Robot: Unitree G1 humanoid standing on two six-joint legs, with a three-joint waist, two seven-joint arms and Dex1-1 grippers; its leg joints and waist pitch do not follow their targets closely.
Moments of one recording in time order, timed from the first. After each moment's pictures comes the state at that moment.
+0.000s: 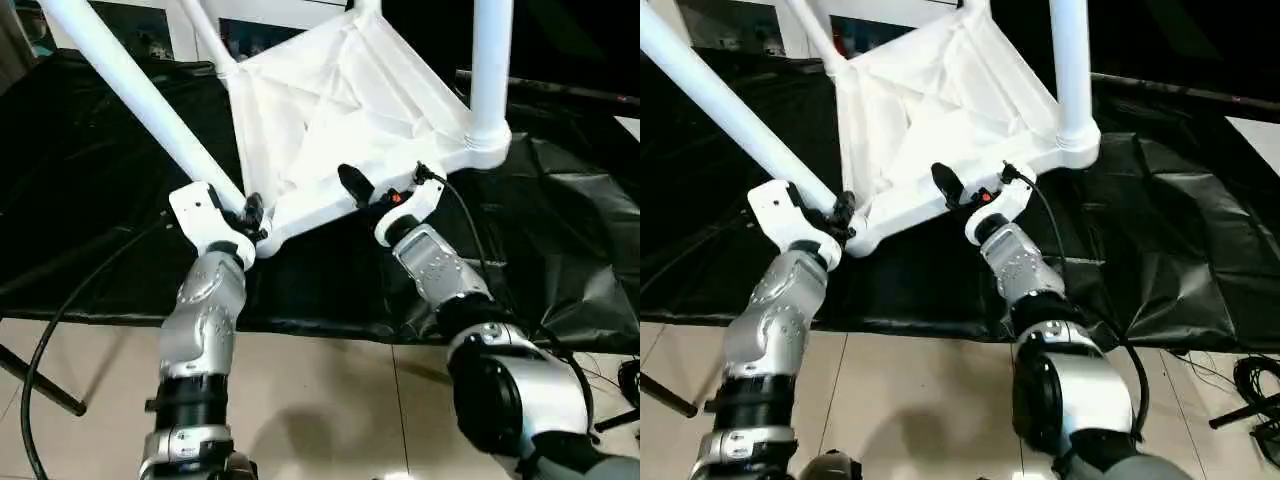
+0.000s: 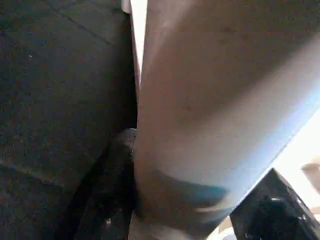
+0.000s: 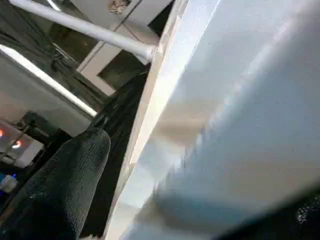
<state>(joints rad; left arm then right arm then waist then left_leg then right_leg) -0.42 -0.11 0.24 0.13 -0.30 0.38 0.01 -0.93 0.03 -0.38 1.11 0.57 0.12 0.42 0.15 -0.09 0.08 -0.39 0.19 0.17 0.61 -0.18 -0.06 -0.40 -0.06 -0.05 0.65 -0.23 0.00</state>
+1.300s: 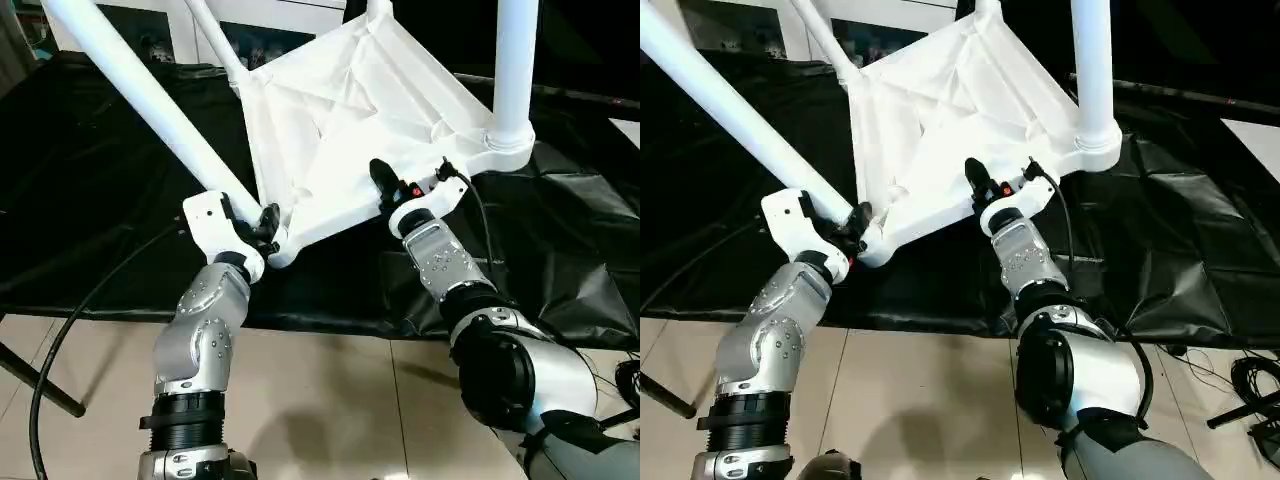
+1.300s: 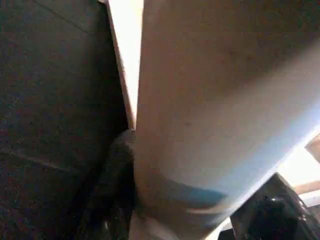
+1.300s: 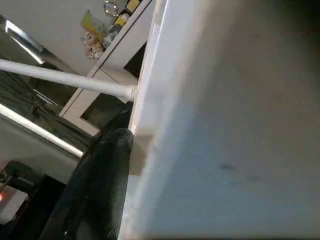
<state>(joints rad) -0.39 -0.11 0.21 0.07 -0.34 0.46 -0.04 -1.00 0.01 -0.50 1.22 0.58 0.01 0.38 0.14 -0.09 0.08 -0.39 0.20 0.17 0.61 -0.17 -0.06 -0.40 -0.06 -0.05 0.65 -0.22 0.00</state>
